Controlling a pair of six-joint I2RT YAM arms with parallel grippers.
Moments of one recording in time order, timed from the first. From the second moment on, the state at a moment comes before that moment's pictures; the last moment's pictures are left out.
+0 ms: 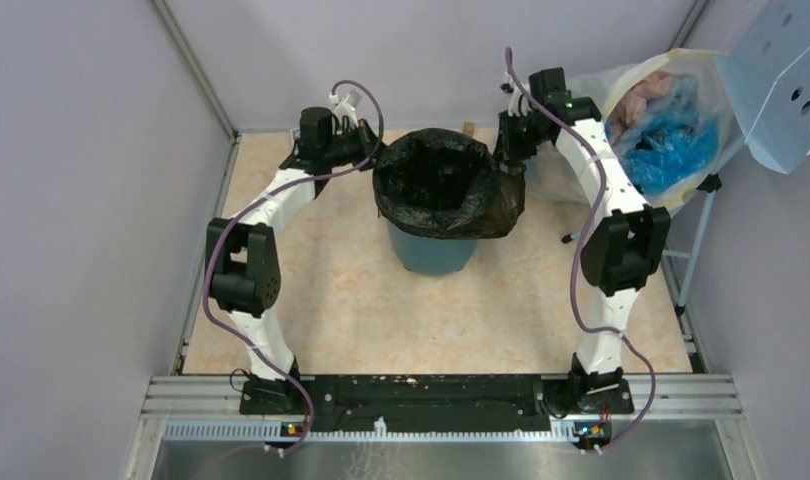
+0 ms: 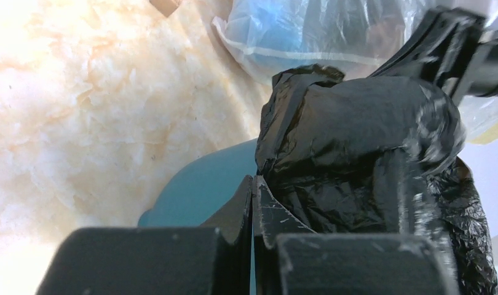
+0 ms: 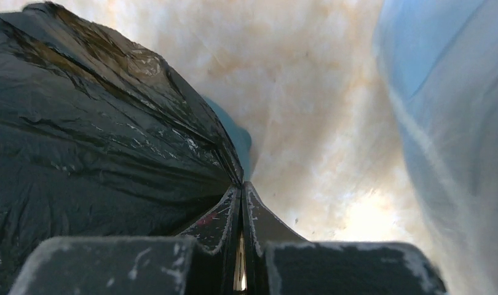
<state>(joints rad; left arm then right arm) -0.21 1.86 1.48 0.04 0.73 -0.62 0.21 2.01 2.11 -0.99 -0.37 0.08</state>
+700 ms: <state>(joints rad) -0.12 1.75 1.36 -0.01 0.63 -0.64 0.21 1.67 1.90 -0.84 -0.20 0.21</state>
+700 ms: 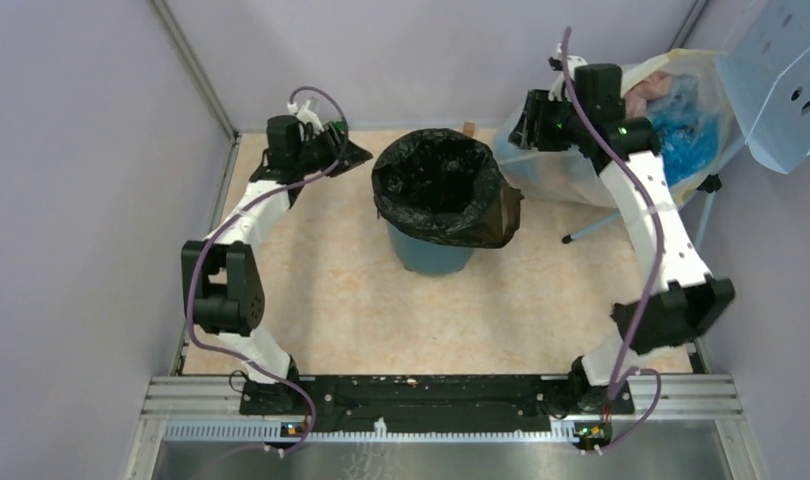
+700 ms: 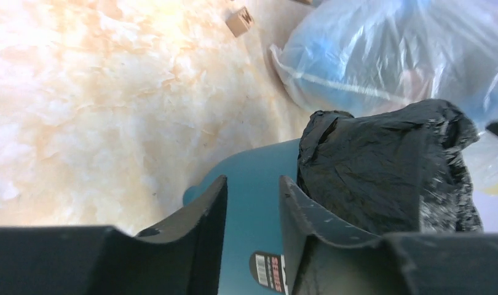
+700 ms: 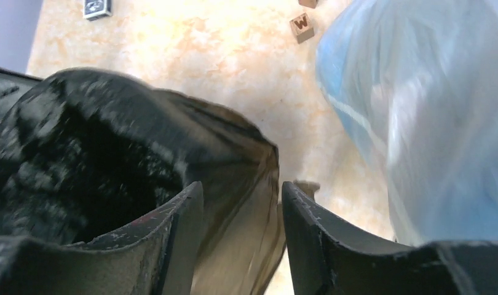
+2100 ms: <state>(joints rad) -0.30 0.99 0.52 0.44 0.59 -1.28 0.21 0.92 1.09 -0.49 -0.42 0.49</state>
